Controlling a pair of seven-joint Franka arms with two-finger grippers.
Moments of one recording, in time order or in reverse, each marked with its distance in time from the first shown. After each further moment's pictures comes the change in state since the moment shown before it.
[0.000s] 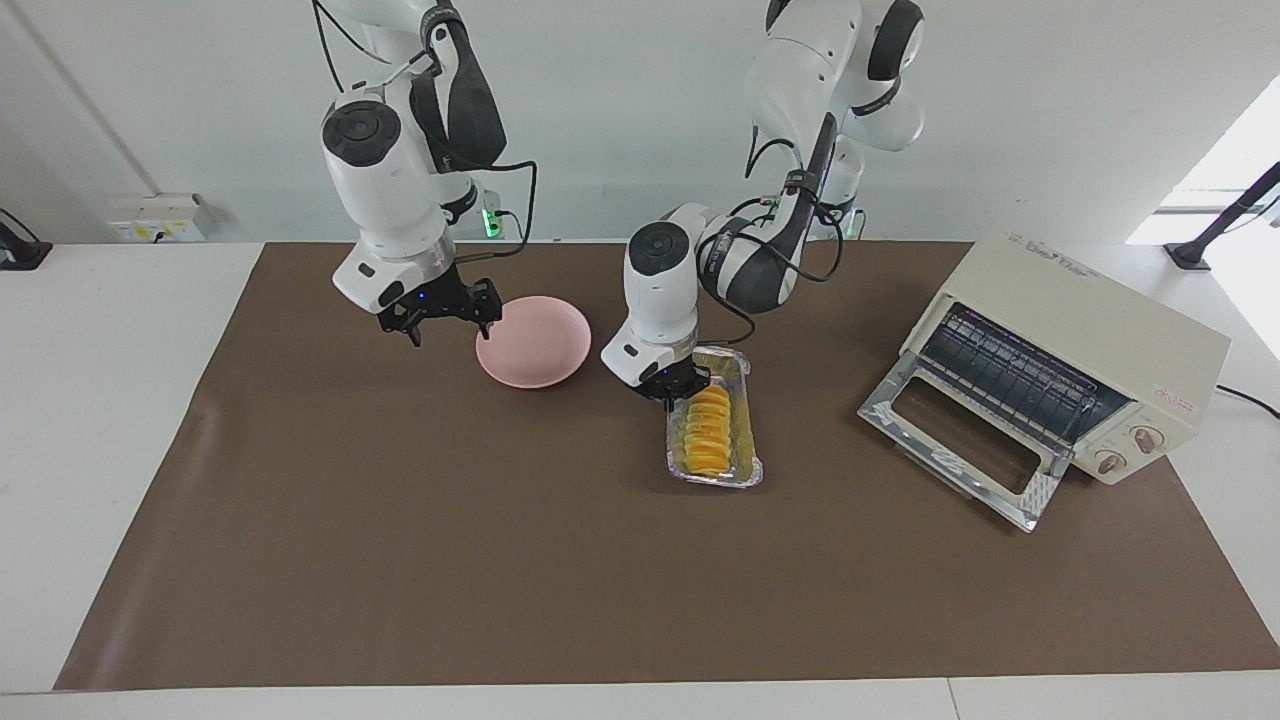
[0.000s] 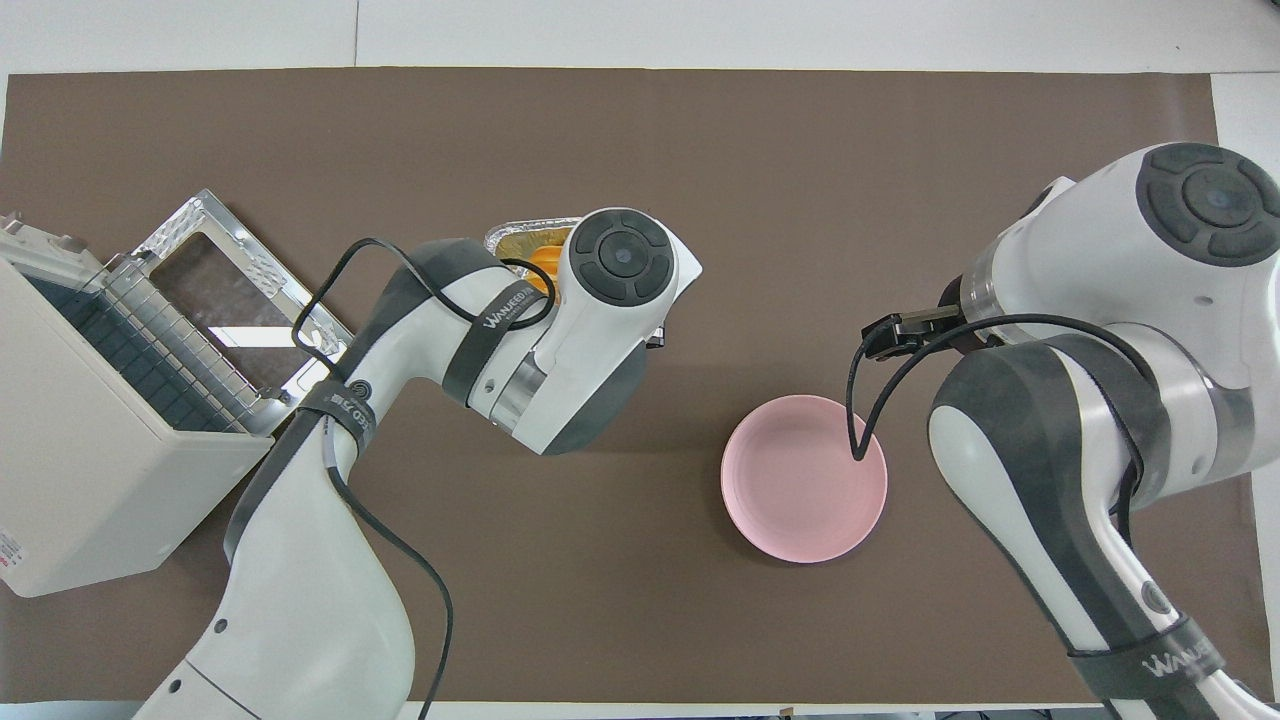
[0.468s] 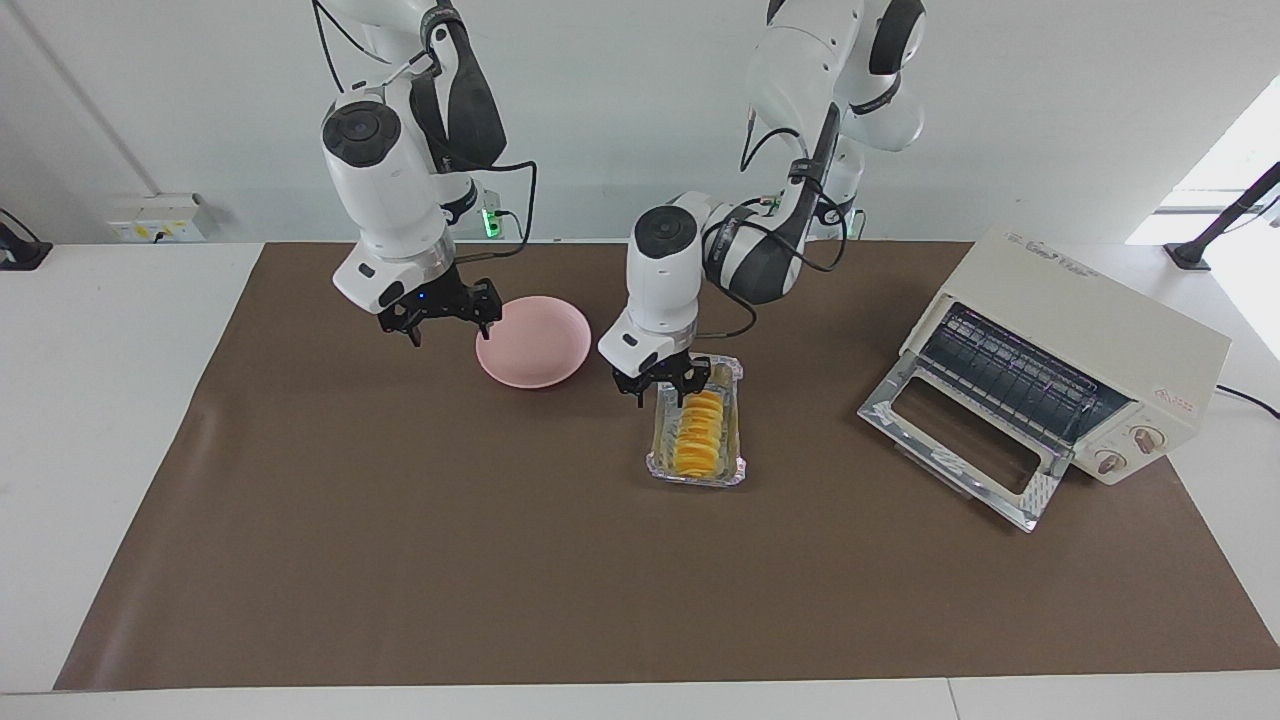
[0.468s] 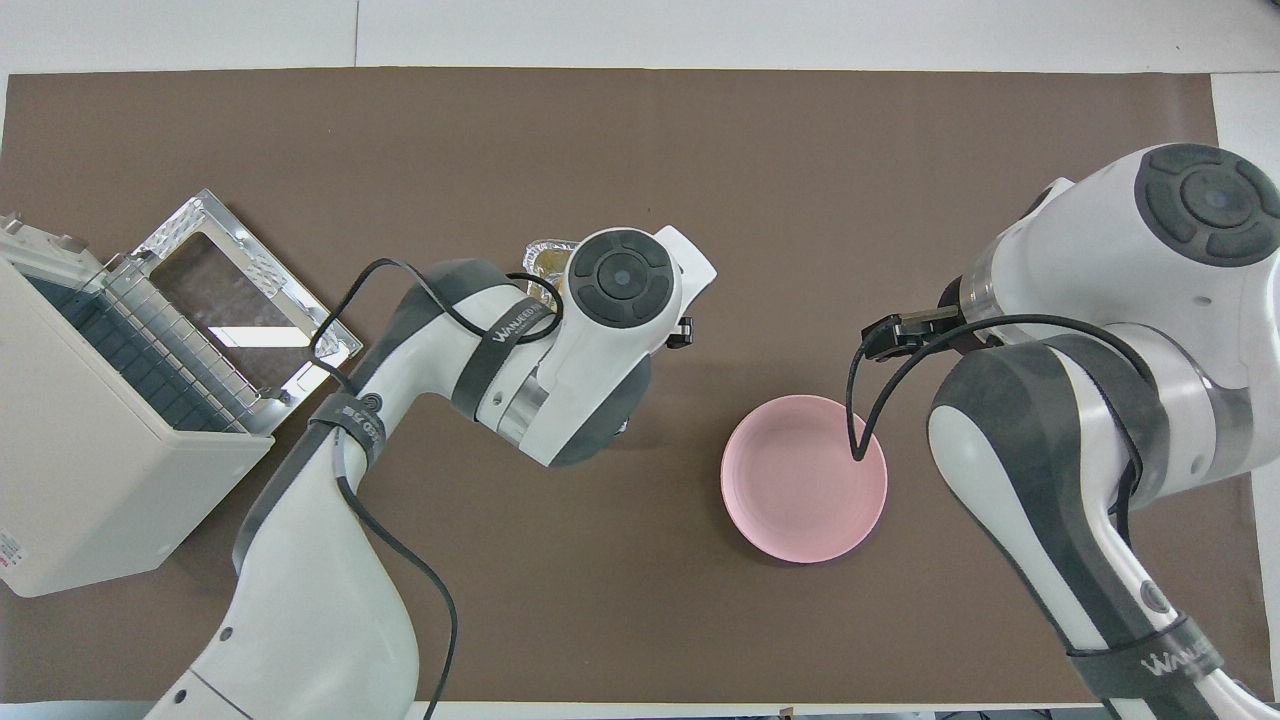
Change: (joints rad) left arm 0.018 -0.052 0.035 0.032 -0.056 -0.005 -0.010; right arm 0.000 0.000 0.000 -0.001 0.000 0.000 0.000
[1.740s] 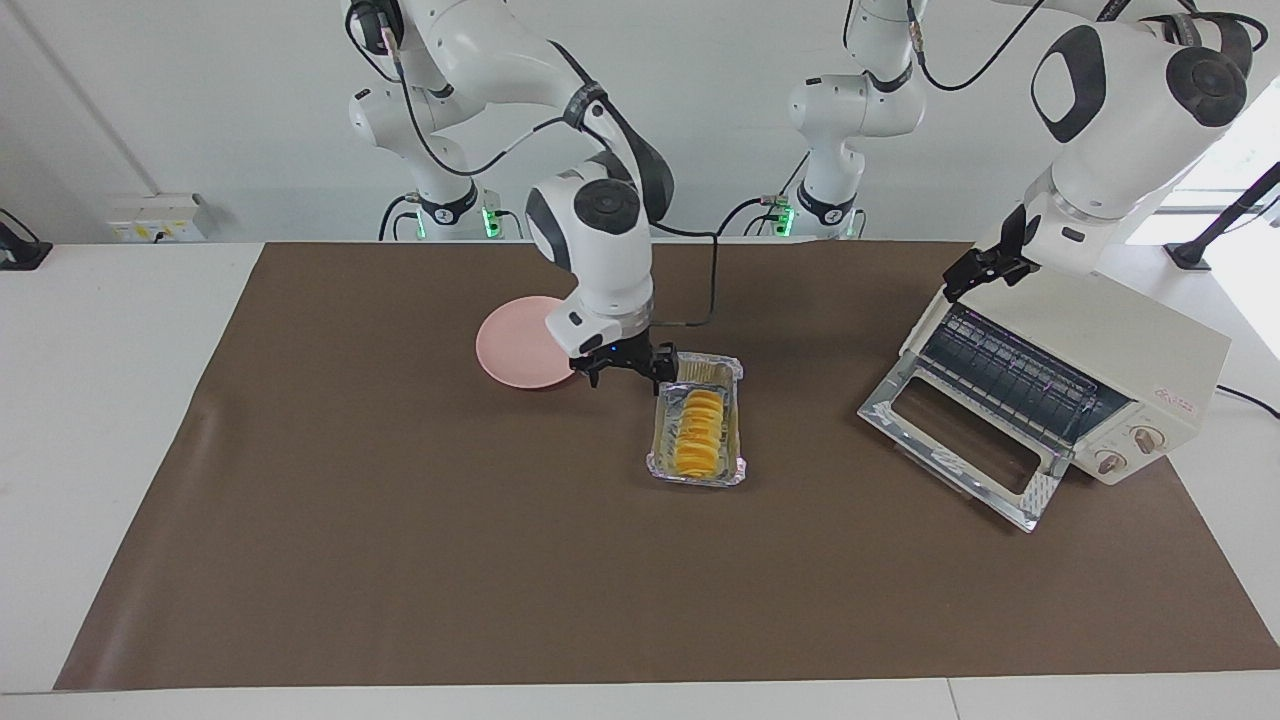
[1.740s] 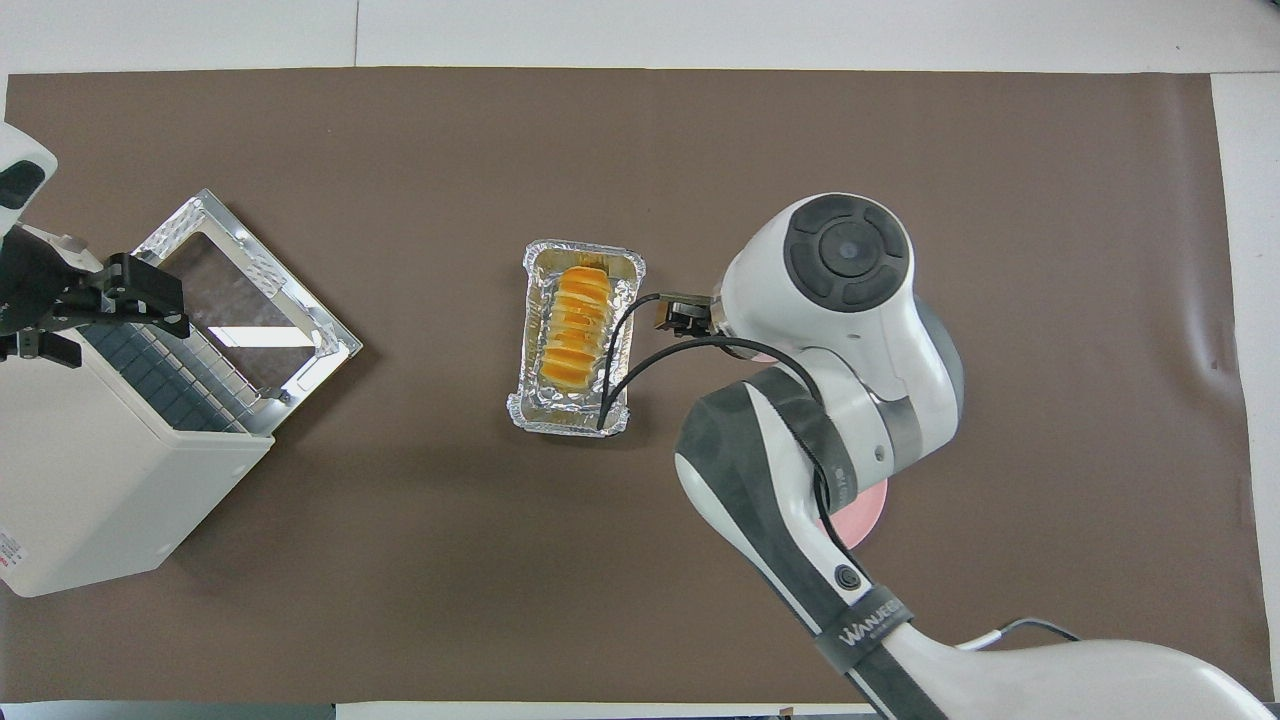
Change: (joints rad) left arm 0.635 -0.401 -0.004 -0.053 -0.017 -0.594 0.358; right arm 0.350 0.444 0.001 0.318 0.007 0.224 0.657
